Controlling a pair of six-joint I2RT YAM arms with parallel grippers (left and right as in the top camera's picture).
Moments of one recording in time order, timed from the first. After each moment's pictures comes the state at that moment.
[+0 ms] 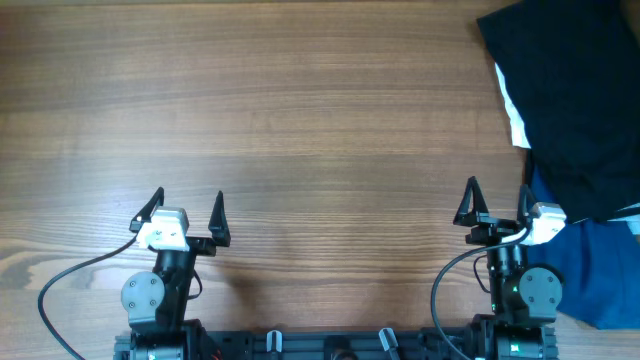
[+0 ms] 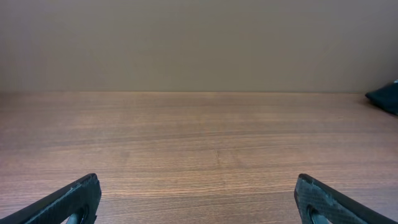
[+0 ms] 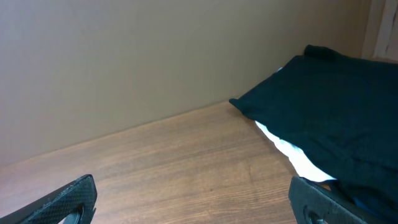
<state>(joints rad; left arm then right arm) 0.09 0.01 0.01 -0.06 0.18 -0.05 -0.08 0.02 0.01 0.01 -0.04 0.29</state>
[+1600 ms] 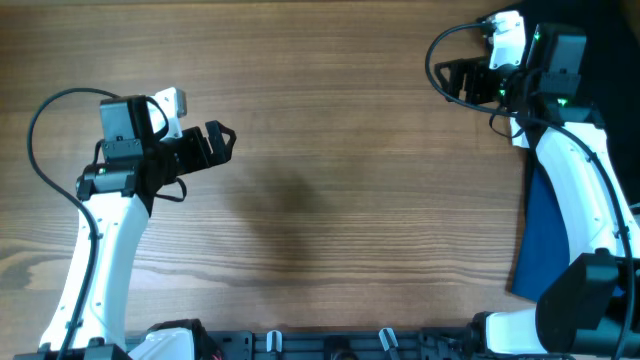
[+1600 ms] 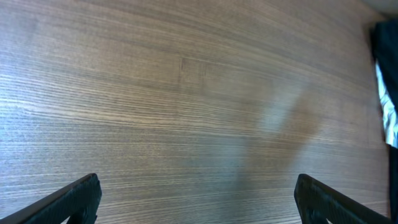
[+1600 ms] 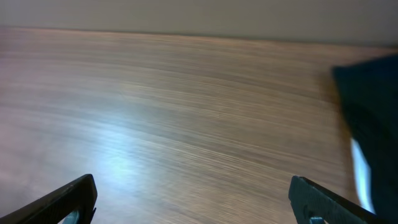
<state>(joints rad) 0.09 1.33 0.97 -0.59 0.39 -0.23 -0.09 1.61 1.27 -0.38 -0.37 -0.10</state>
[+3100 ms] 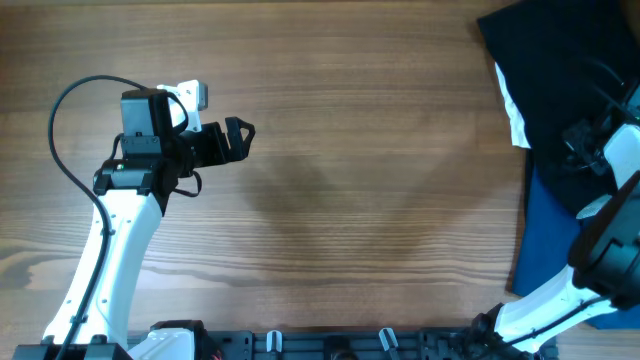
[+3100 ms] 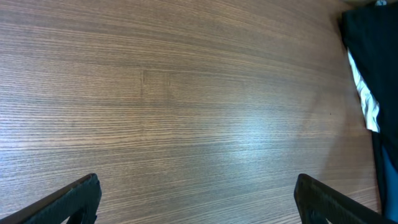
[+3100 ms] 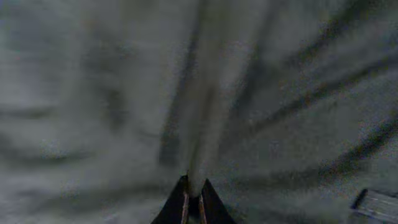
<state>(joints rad) 0.00 1.34 0.97 -0.50 0.41 -0.23 -0.54 1.91 1.29 -0.49 0.07 0.36</state>
